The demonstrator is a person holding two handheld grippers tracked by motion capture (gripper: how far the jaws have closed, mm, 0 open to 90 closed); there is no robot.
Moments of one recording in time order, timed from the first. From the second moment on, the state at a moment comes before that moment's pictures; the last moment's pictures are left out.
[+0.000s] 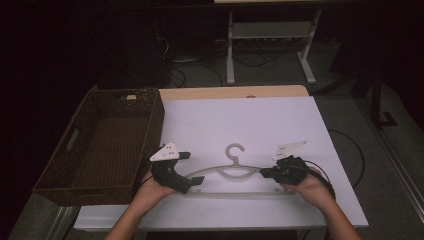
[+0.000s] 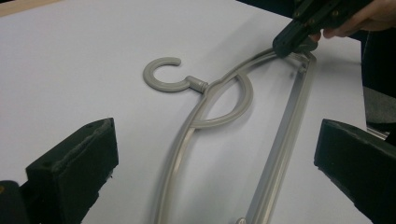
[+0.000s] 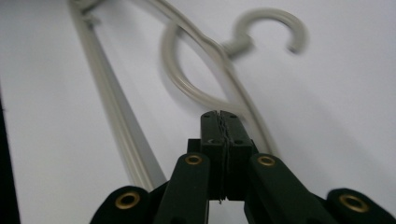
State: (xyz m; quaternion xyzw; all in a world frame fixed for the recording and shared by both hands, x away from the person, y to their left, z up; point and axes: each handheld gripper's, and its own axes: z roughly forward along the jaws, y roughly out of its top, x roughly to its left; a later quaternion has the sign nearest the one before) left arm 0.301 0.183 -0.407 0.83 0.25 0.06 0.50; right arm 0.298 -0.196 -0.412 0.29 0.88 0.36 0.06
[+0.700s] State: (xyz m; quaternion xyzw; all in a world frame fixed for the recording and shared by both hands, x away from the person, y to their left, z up) left arm 0.302 0.181 -0.410 0.83 0.25 0.05 0.49; right arm 0.312 -0.230 -0.433 0.36 0.89 0.27 0.11
